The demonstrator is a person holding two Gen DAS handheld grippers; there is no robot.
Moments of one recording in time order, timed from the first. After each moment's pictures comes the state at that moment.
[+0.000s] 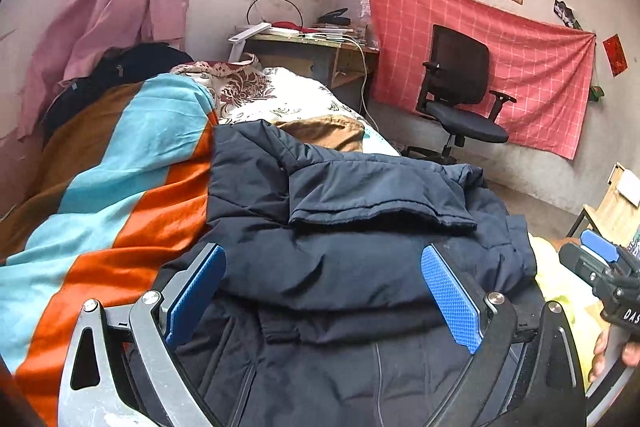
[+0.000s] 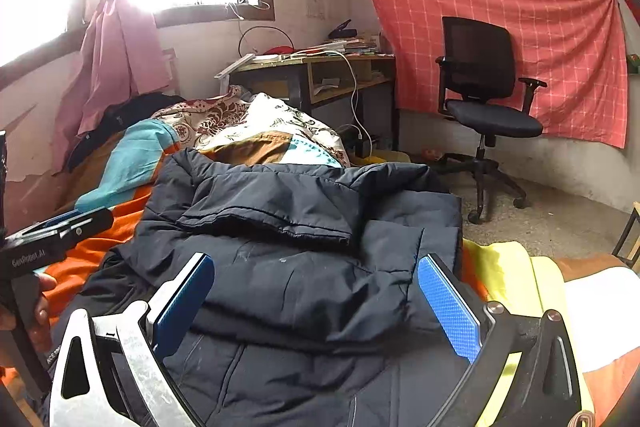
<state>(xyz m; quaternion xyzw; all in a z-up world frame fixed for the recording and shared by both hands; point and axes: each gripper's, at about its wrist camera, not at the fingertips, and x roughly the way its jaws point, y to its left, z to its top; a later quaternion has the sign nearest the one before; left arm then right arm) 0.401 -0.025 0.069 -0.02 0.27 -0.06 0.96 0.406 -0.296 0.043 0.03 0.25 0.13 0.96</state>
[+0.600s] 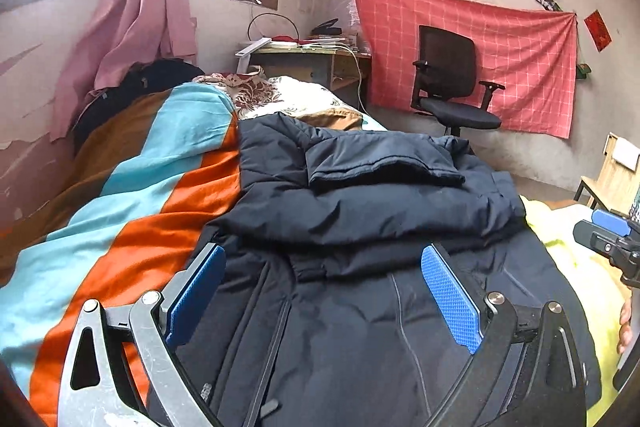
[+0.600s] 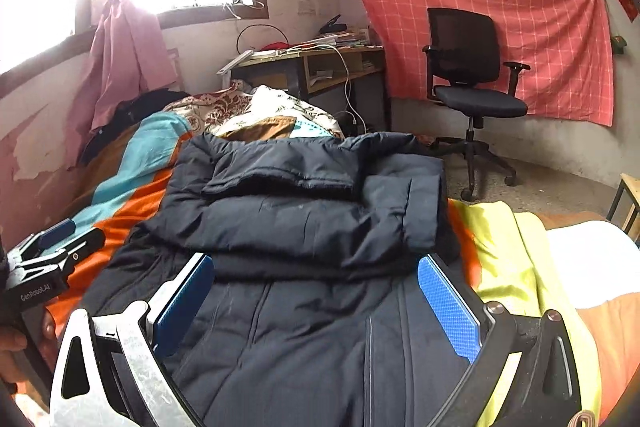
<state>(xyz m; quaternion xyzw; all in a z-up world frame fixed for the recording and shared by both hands) 0.311 -0.009 0.047 0.03 0.24 -0.06 0.97 0.322 -0.293 0.035 0.04 0.27 0.12 0.95</state>
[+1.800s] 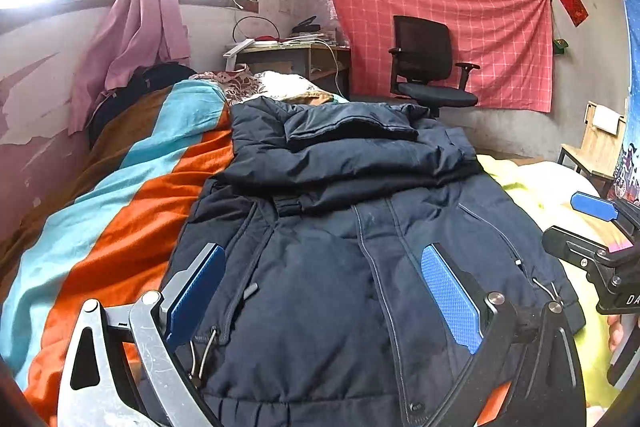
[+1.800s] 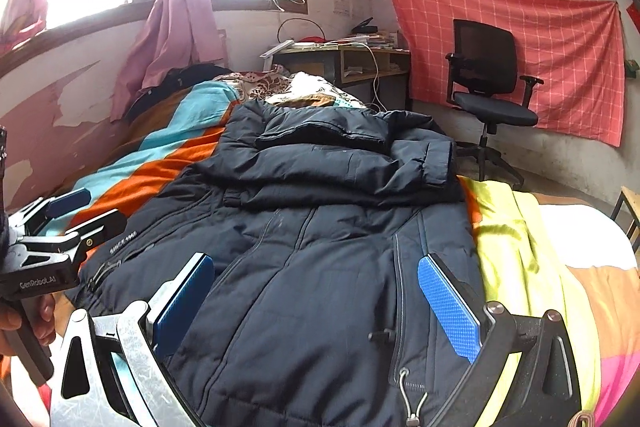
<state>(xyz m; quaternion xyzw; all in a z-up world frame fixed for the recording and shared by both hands) 0.203 -0.032 0.027 0.06 0.25 -0.08 0.96 0.202 -0.270 0.015 0.00 0.26 0.15 0.95</state>
